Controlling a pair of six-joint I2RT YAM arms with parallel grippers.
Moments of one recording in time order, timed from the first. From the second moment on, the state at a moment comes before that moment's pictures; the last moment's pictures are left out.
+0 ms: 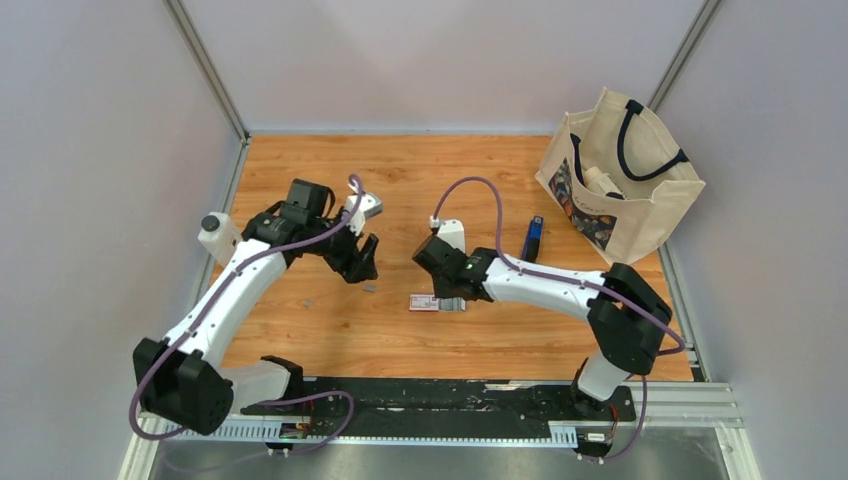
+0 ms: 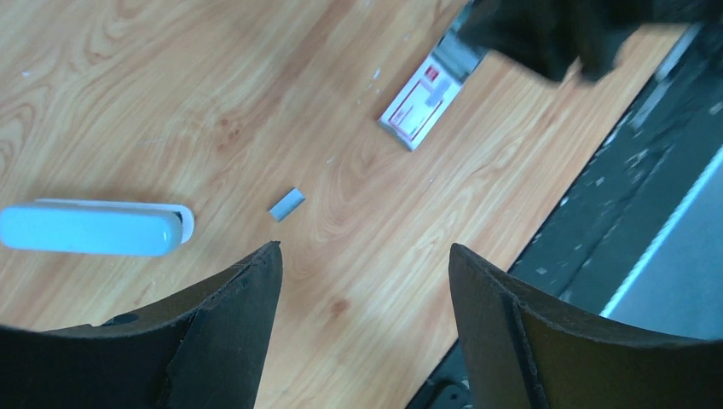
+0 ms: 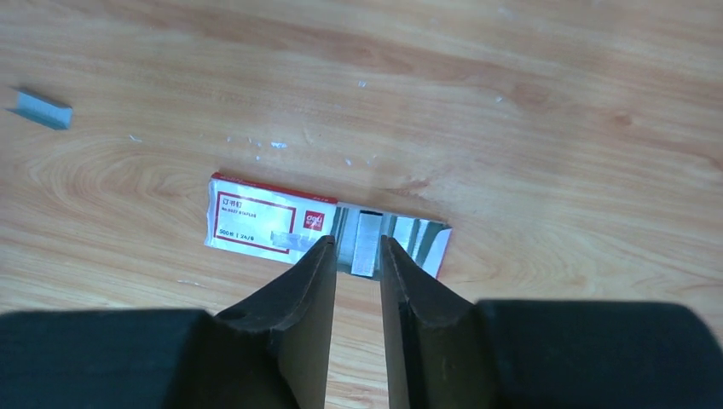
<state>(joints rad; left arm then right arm) -0.31 1.16 1.08 -0.85 0.58 0.28 1.01 1.67 1.12 -0.54 0.39 0.73</state>
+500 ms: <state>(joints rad) -0.54 1.52 1.09 -0.91 0.29 0.77 0.73 1.20 0.77 -0.34 0.25 0.62</state>
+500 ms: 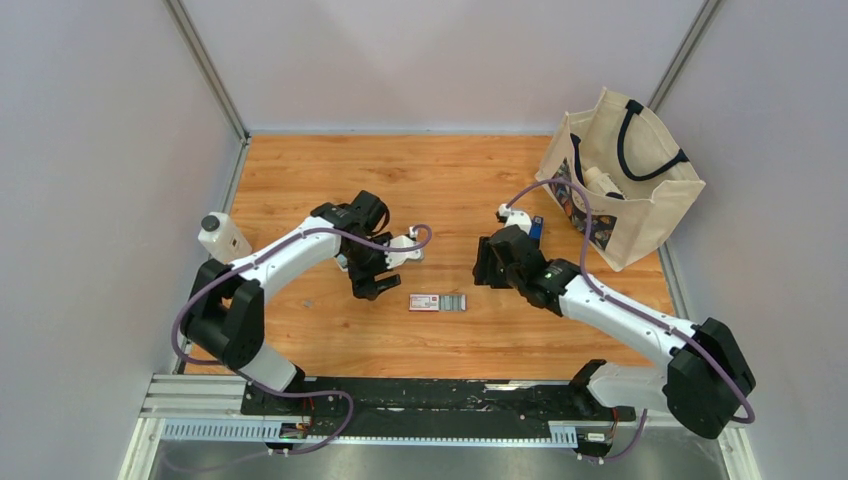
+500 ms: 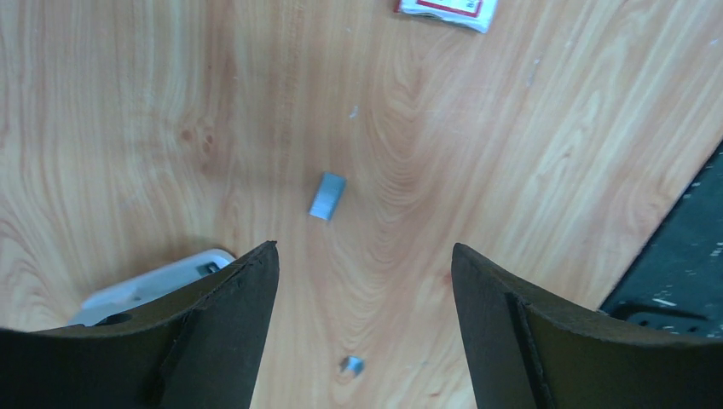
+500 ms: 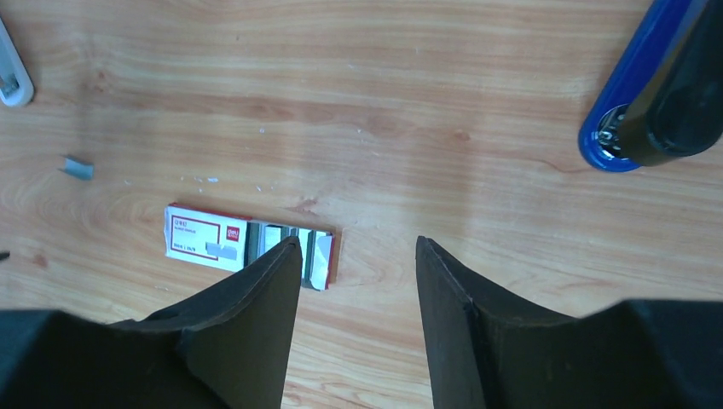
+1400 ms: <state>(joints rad) -0.61 1.71 1.06 -0.80 0.17 1.00 0.69 1.07 0.63 -0.22 0.15 0.62</state>
